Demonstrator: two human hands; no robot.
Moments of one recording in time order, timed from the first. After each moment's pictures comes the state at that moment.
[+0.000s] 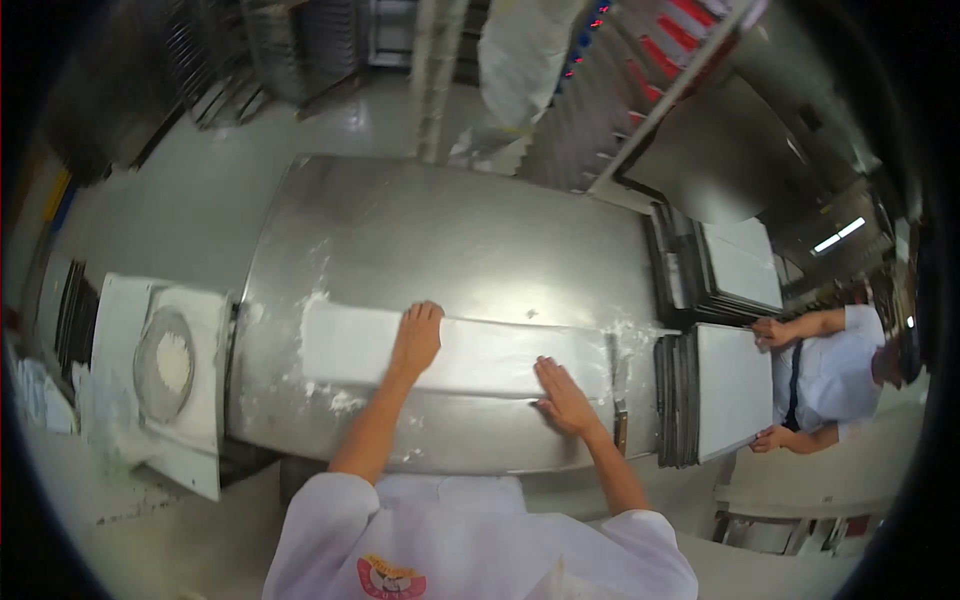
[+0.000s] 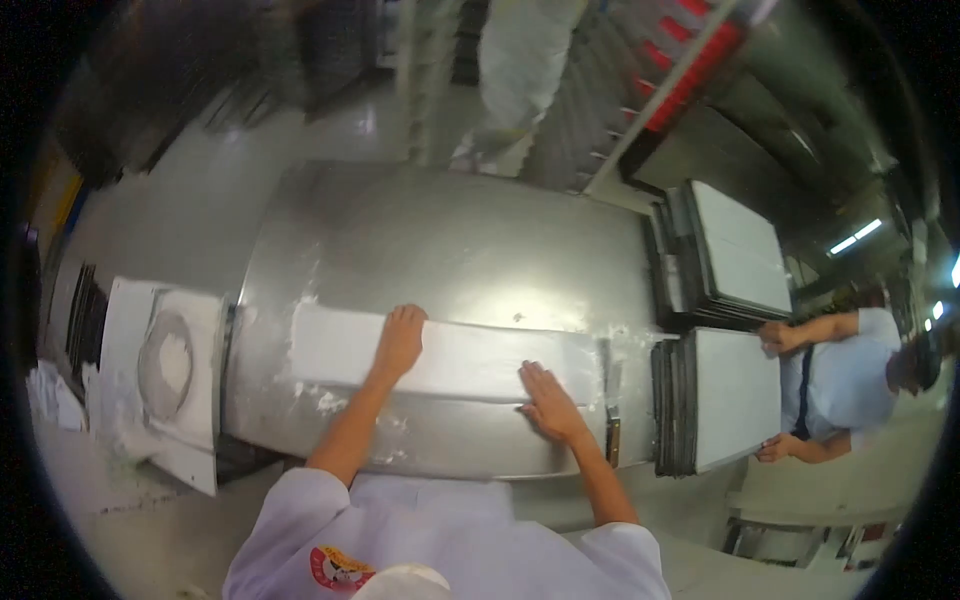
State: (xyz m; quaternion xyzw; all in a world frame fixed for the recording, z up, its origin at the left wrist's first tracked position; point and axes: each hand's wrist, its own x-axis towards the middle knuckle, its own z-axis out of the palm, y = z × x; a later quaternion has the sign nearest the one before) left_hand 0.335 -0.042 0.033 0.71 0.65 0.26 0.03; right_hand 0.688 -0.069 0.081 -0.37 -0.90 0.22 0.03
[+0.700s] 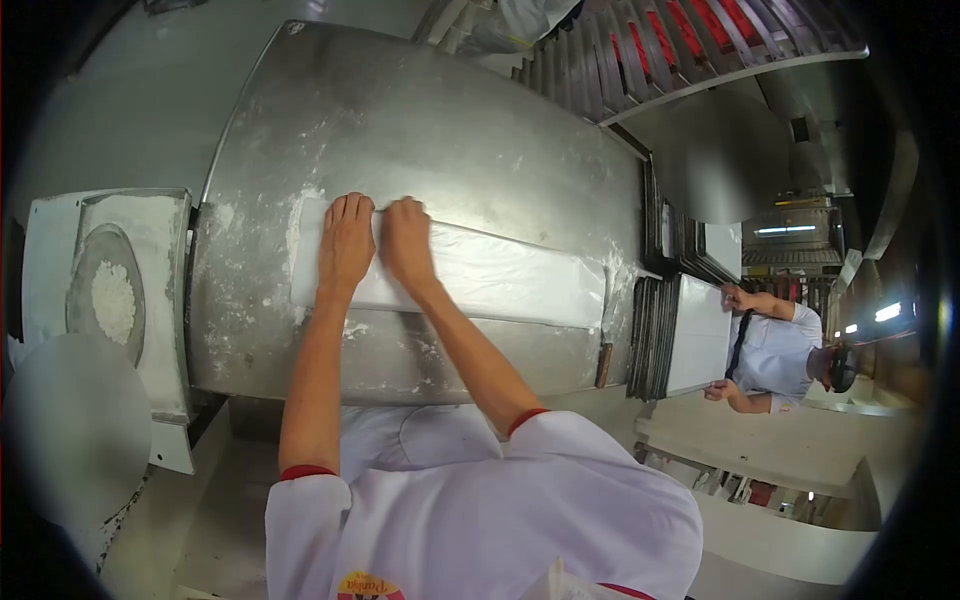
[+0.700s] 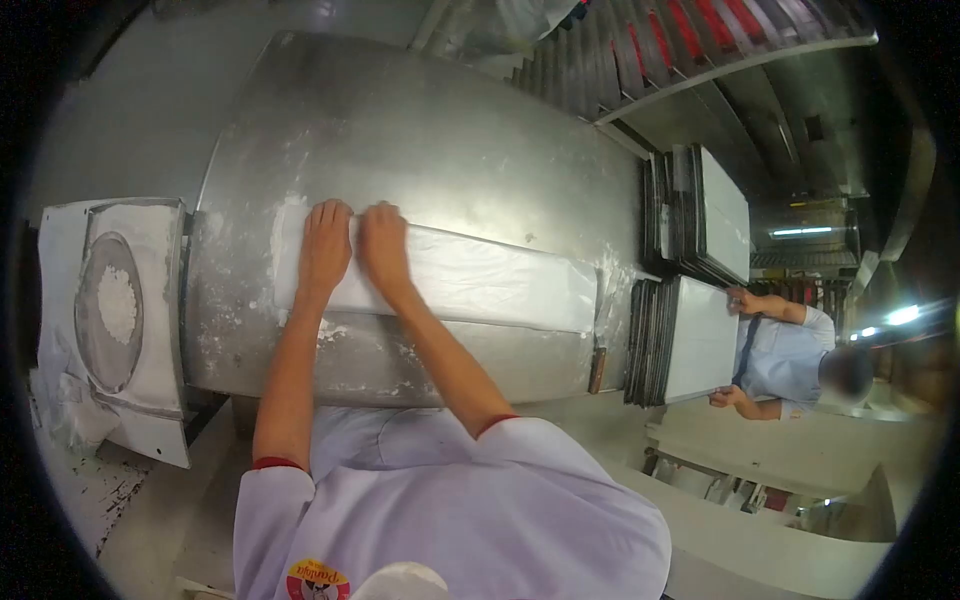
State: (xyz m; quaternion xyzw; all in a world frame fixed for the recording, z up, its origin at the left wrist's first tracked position) left_hand 0.206 -0.078 0.043 0.62 0.71 0.31 0.06; right_hand 0.325 -0.029 0.024 -0.43 -0.86 0.14 0.25
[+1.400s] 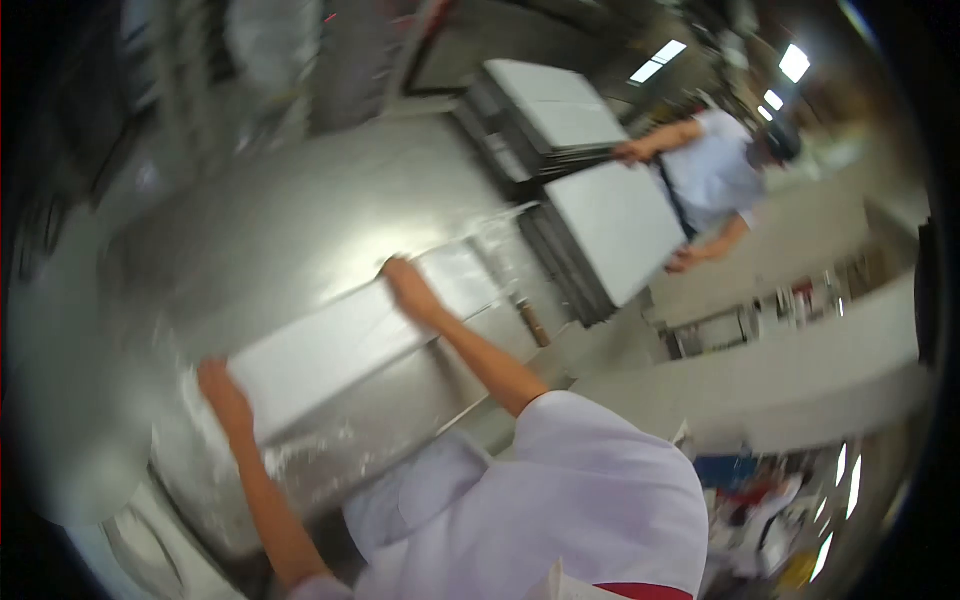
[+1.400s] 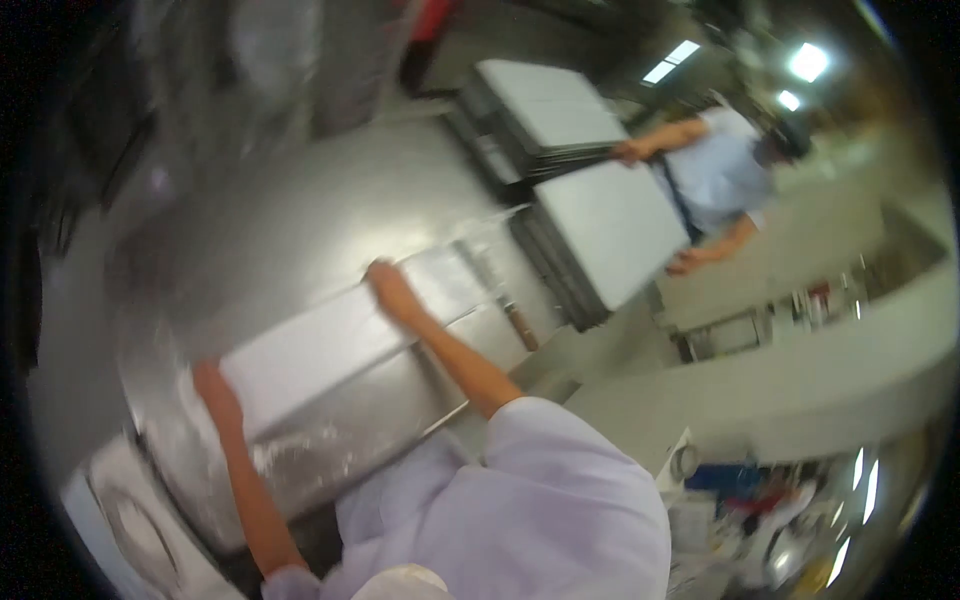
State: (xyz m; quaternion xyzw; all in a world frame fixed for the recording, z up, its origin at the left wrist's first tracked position) left_hand 0.178 -0.076 -0.049 0.66 0.71 0.25 0.02; right_hand 0.610 0.016 0.011 -0.52 -0.79 0.12 0.30
